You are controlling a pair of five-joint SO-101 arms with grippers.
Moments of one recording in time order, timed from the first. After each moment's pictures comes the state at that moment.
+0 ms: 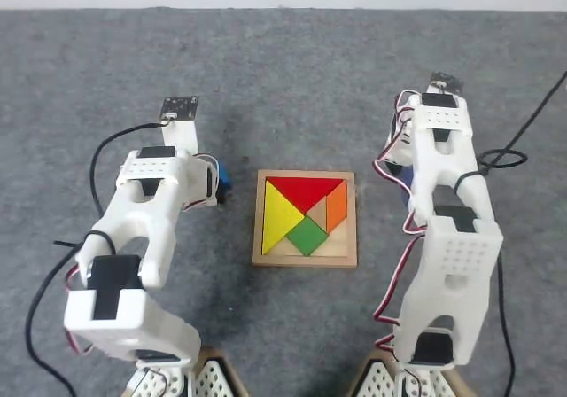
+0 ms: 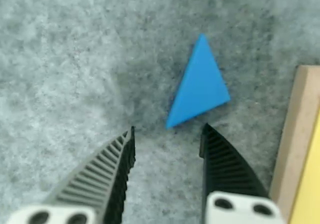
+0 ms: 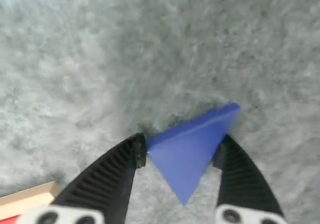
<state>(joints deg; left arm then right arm) -7.5 6.7 34.2 54.1 5.1 -0.4 36.8 -14.6 73.0 -20.6</state>
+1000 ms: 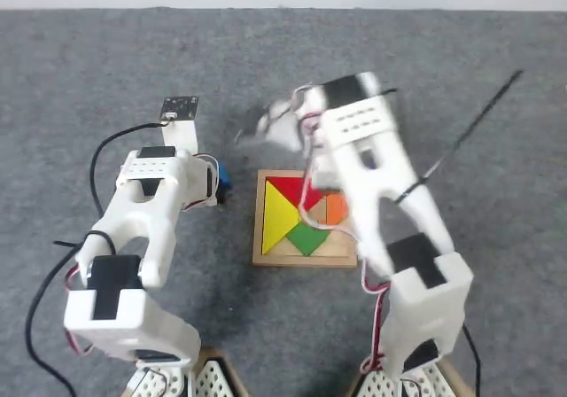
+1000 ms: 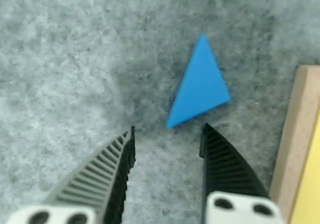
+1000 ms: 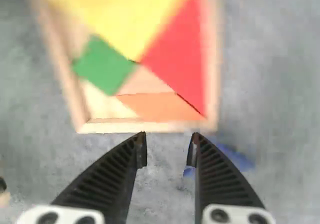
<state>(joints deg) -7.5 6.7 34.2 54.1 5.1 -27.7 18.4 -19.1 98.4 67.1</state>
